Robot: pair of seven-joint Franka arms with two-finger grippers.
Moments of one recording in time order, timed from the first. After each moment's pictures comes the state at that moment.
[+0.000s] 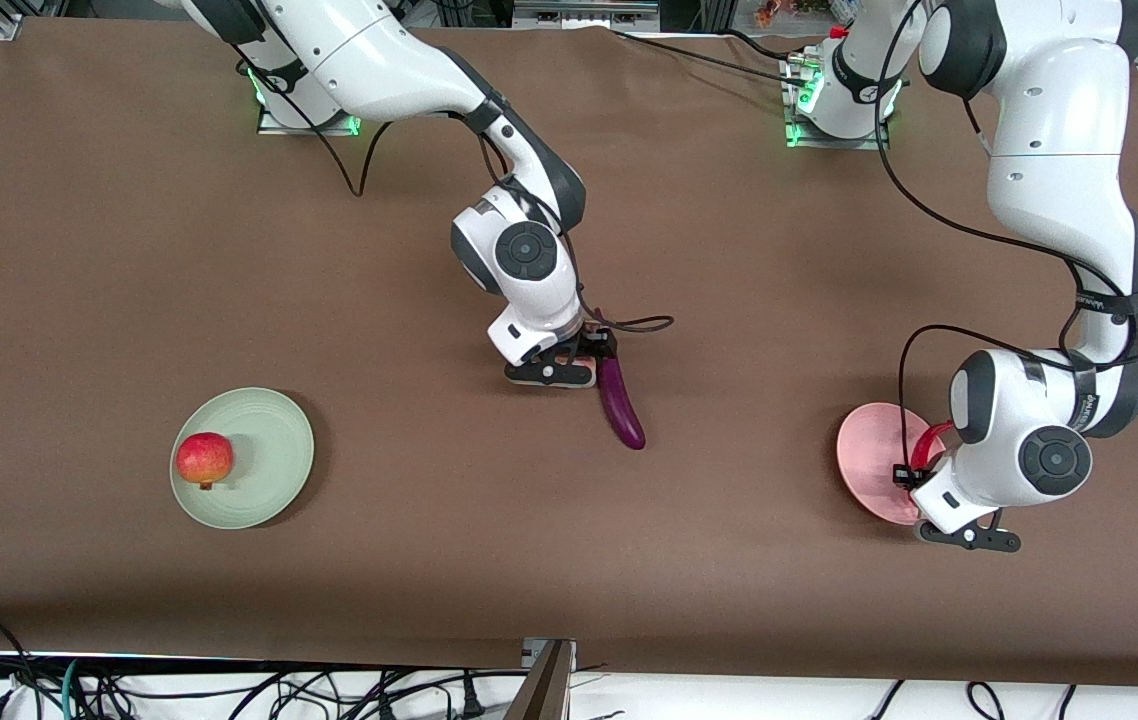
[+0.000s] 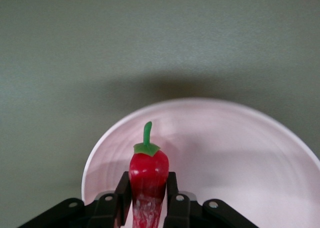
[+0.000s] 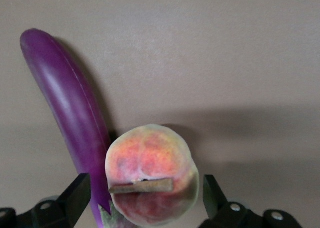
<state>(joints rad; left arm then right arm) -0.04 0.90 0.05 -1.27 0.06 2.10 0.09 0.71 0.83 0.06 -1.41 0.03 2.37 0.82</state>
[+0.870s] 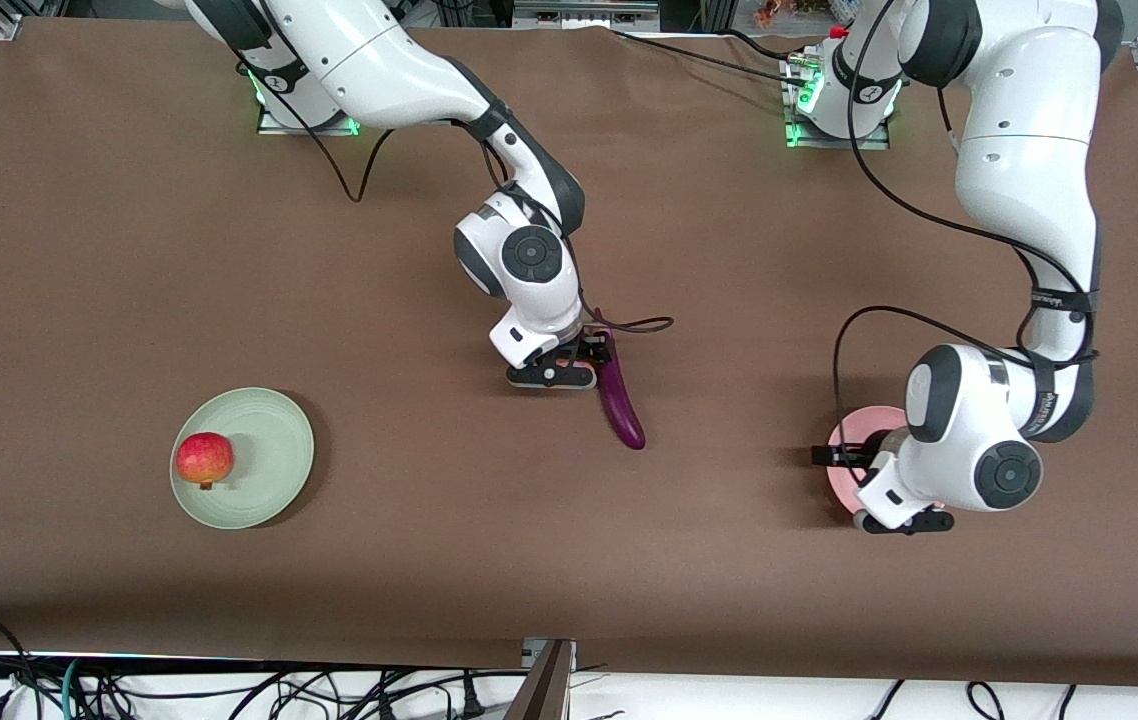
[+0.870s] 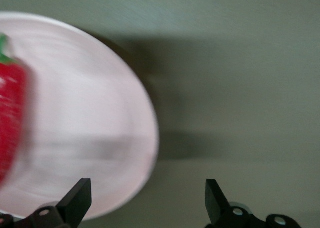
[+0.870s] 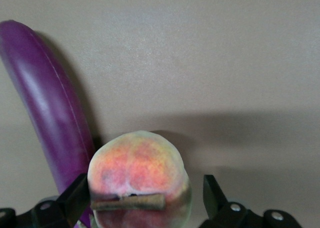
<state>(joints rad) -0.11 0.90 -0.03 -1.19 -0.12 1.83 -0.20 0.72 0.86 0.05 -1.41 -0.02 2.38 0.82</state>
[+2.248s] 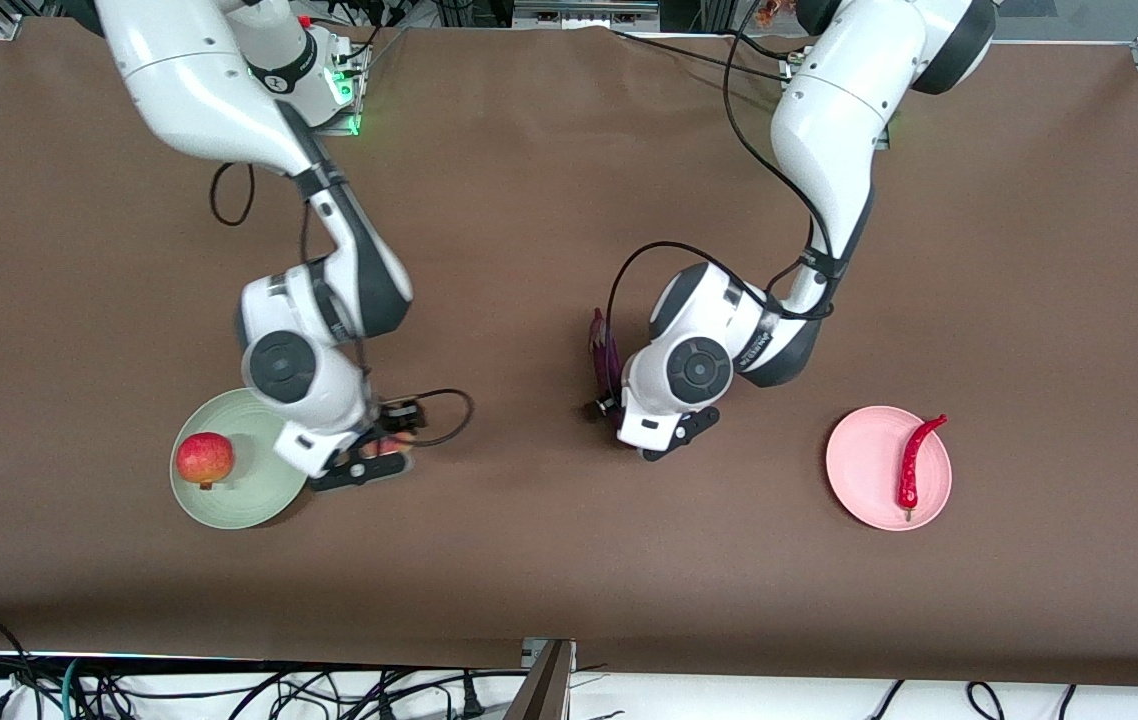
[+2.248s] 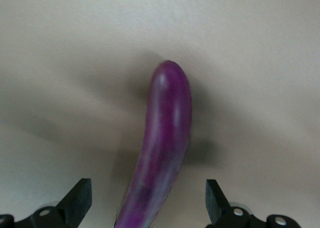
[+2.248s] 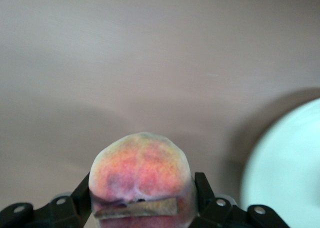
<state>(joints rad) -0.52 0.92 -0.08 -1.20 -0.20 2.03 -1.01 0.30 0.74 0.00 -1.39 -0.02 2.11 0.00</state>
